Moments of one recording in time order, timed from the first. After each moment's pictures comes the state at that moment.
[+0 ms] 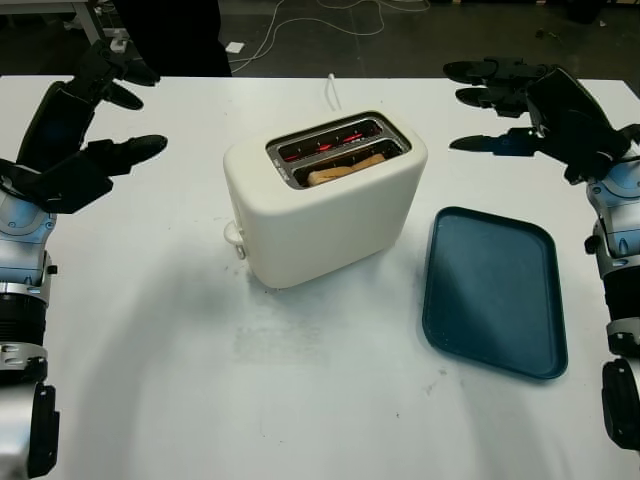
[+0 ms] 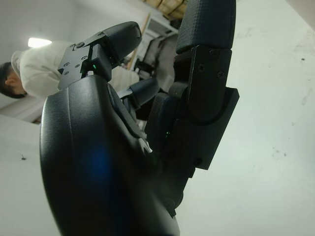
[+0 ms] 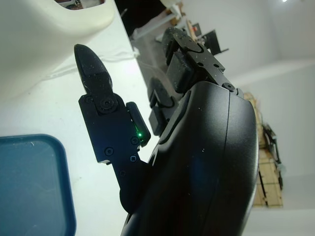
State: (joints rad) left arm -0.63 0.66 0.14 0.56 0.09 -0.51 -0.27; right arm -0.75 -0.62 -0.04 0.51 -0.08 -0.21 0.48
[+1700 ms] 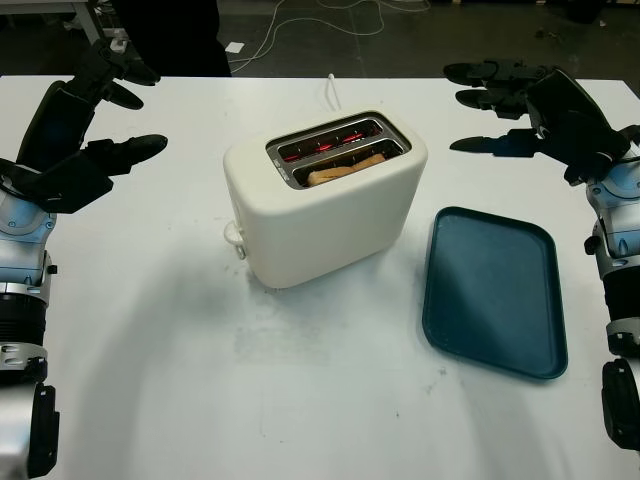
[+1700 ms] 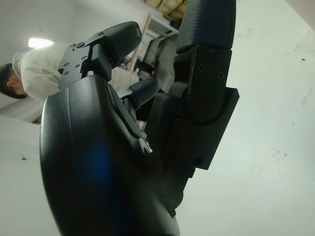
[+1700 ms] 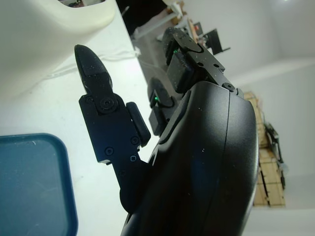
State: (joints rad) left arm -0.63 0.66 0.14 0.56 0.09 -0.51 -0.27; right arm -0.75 -0.62 -0.04 0.52 -0.08 -0.21 0.48
